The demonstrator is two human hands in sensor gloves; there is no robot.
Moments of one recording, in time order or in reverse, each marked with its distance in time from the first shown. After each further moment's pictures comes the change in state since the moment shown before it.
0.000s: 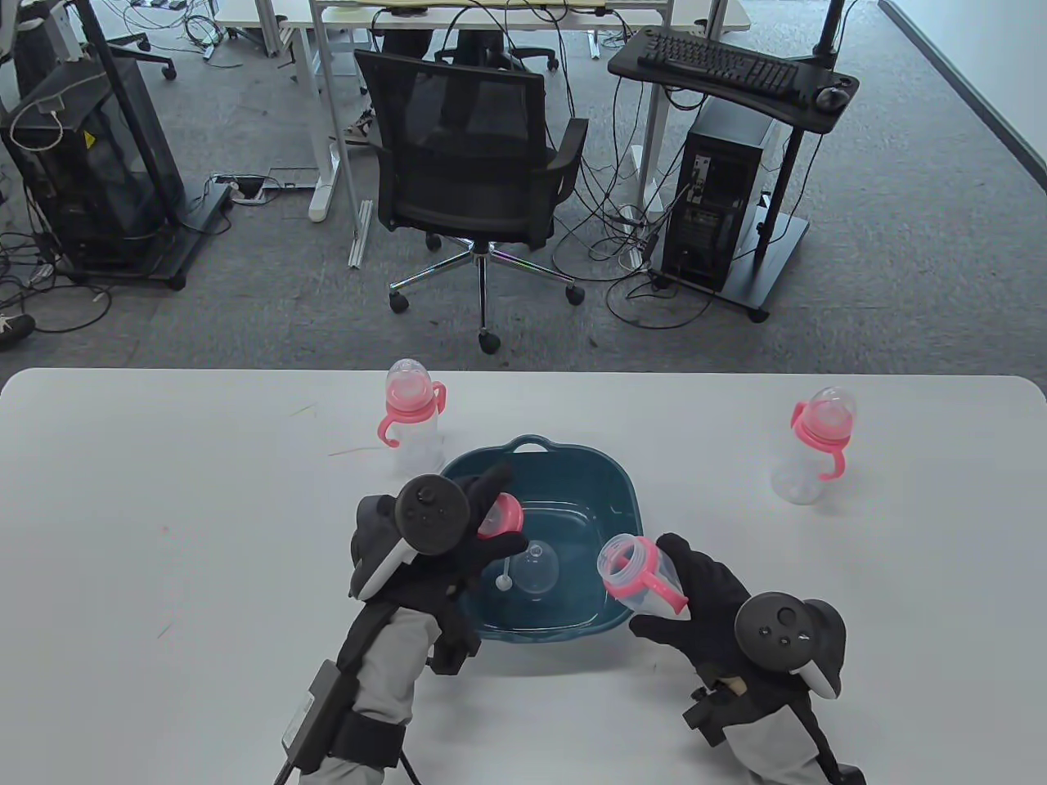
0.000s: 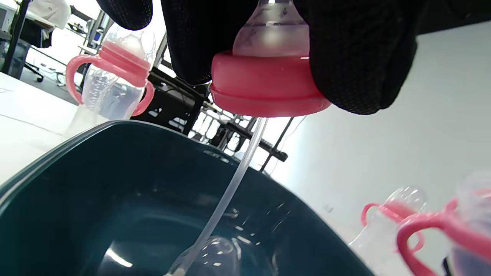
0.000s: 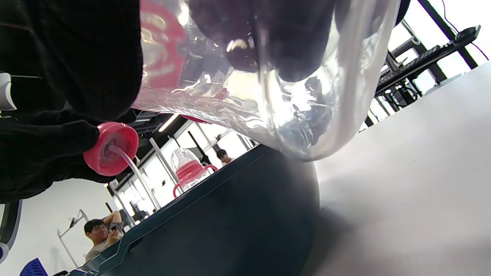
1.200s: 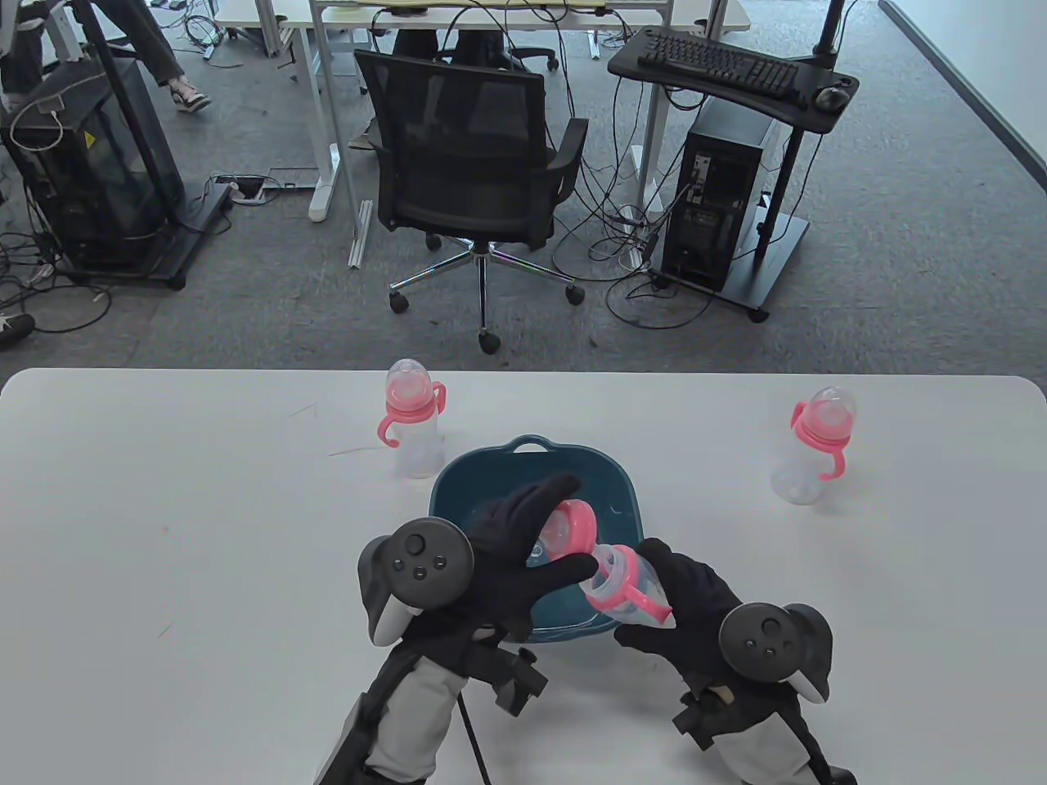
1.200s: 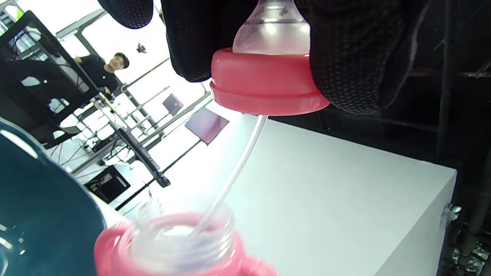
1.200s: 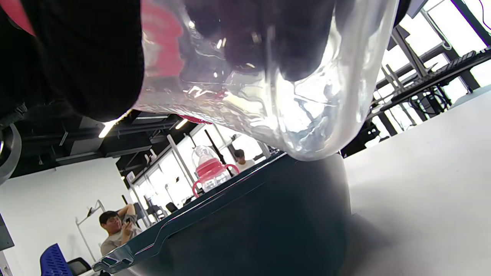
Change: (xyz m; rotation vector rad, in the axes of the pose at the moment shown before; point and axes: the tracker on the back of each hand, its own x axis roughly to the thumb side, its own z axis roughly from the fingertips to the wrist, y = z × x) left_hand 0.062 0.027 0.048 0.171 -0.359 0.474; right_hand 0.015 0.006 0.000 -0.003 -0.077 0.025
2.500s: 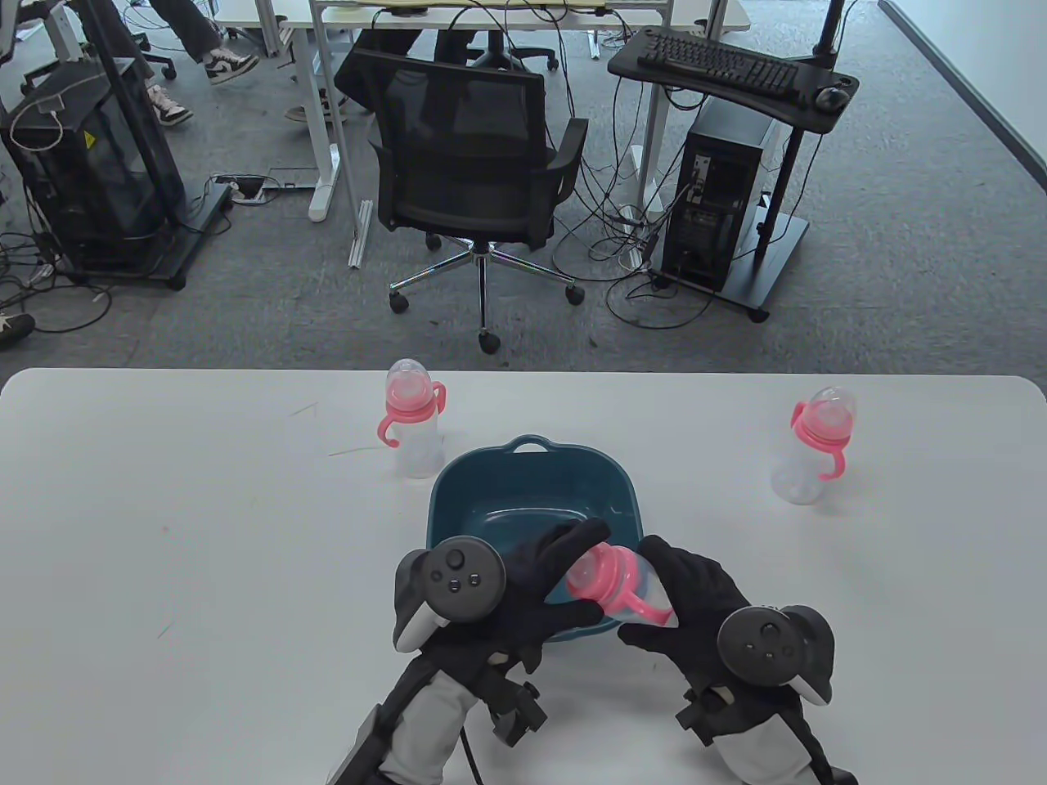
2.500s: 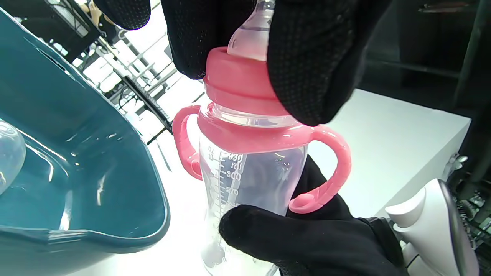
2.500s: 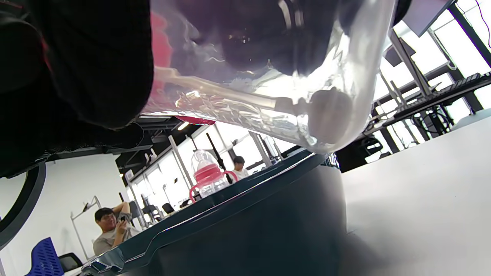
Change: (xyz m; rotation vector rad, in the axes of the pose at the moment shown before) left_hand -0.037 -0.051 0.011 -0.221 0.024 -0.018; right_hand 0.006 -0.003 0.000 -0.018 -0.032 0.063
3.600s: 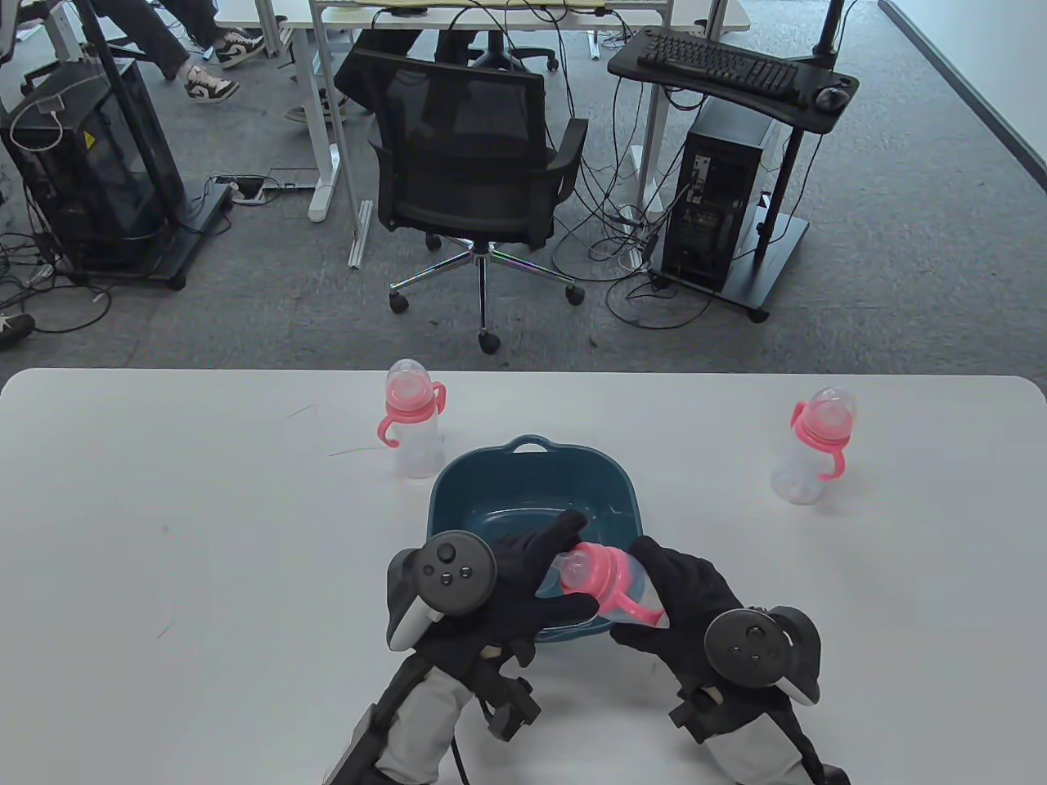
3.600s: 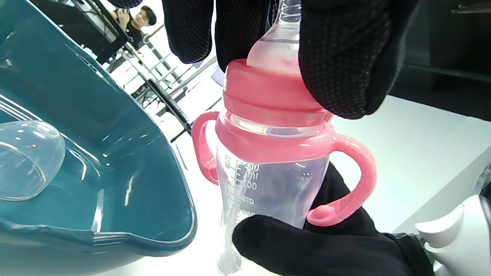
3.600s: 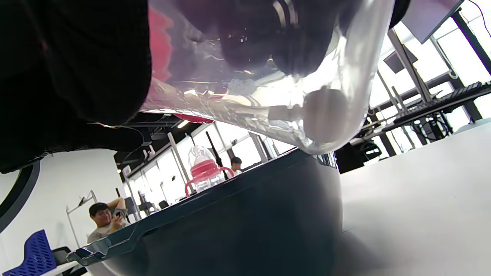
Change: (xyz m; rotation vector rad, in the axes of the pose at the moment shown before) left_hand -0.018 0.002 0.000 0.012 0.080 0.020; right_hand 0.001 0.008 -0.002 -0.006 -0.005 0.046
